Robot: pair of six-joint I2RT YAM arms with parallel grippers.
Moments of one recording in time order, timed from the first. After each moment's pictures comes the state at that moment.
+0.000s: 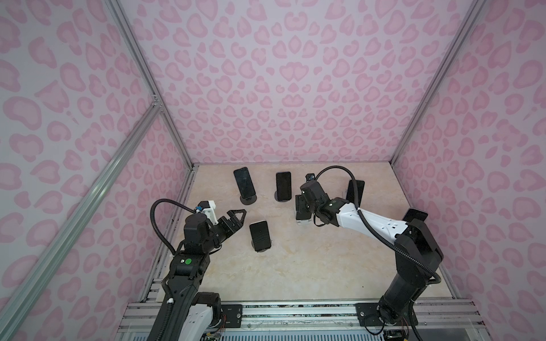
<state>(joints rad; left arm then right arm) -0.08 0.70 0.61 -0.35 0.40 -0.82 0.71 1.72 1.27 -0.31 0.34 0.46</state>
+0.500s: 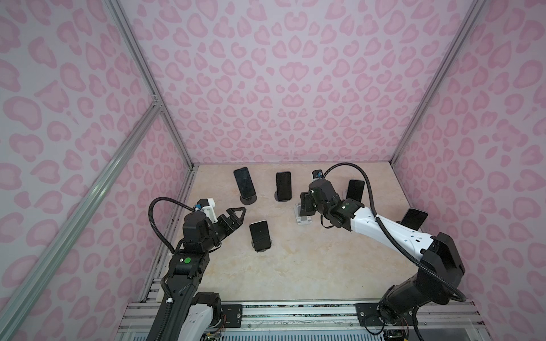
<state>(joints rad) -0.08 0.71 0.64 -0.35 0.40 -0.83 0.72 1.53 1.21 -0.36 0.37 0.43</state>
